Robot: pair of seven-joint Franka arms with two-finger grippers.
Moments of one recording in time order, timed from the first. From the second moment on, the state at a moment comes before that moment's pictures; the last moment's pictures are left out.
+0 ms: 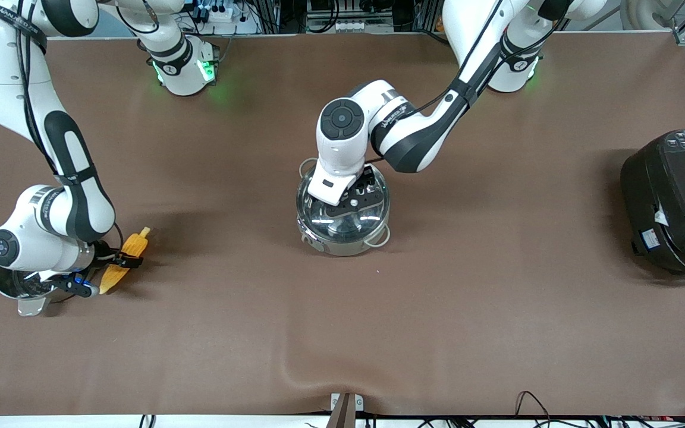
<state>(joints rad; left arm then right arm) -0.66 0.67 -0.22 -1.34 0.09 1.99 -1.18 -0.11 0.68 -0.05 -1.71 0.12 2.19 0.10</state>
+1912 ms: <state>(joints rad) -0.39 0.40 -0.20 -1.32 0.11 1.74 -1.04 0.18 0.43 -0.03 -1.56 0.05 1.91 -0.23</state>
